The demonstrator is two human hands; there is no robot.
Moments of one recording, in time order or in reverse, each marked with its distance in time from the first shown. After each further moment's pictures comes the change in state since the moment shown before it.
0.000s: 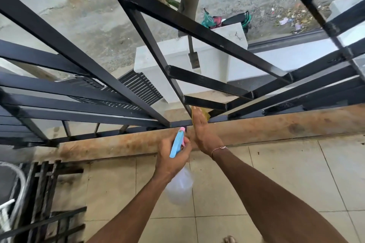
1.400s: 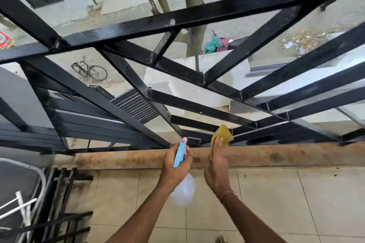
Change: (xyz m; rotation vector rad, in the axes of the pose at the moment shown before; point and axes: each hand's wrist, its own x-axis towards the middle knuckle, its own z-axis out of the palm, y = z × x) left_hand -0.042 0.137 -0.017 -0.068 -0.050 -0.021; right_hand -0.084 -0.041 -0.123 0.244 0.310 0.250
